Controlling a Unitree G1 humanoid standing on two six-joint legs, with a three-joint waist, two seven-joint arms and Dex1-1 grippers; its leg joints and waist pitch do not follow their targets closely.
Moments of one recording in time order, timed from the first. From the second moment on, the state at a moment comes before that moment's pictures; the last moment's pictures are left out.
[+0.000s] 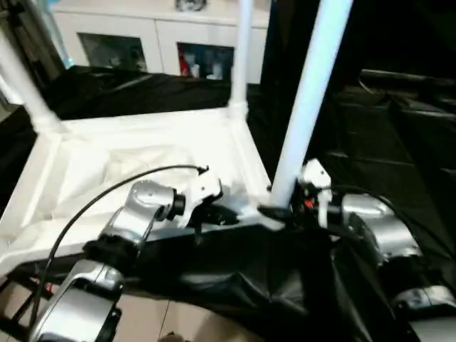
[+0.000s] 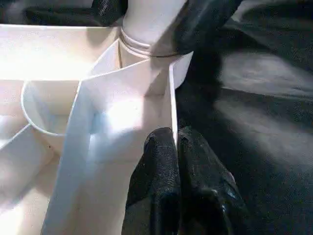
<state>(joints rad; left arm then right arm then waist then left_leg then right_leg) -0.61 0.30 -0.26 0.67 0.02 0.03 -1.29 -0.48 -0.37 0.13 0.53 0.13 0.15 1.18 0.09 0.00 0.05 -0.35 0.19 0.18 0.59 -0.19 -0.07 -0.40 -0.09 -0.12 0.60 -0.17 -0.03</state>
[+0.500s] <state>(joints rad) -0.59 0.34 -0.28 0.63 0.00 0.01 -1.36 -0.46 -0.42 0.17 0.49 0.15 0.18 1.28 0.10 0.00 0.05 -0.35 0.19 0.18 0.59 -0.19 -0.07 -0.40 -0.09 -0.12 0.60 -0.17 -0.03</state>
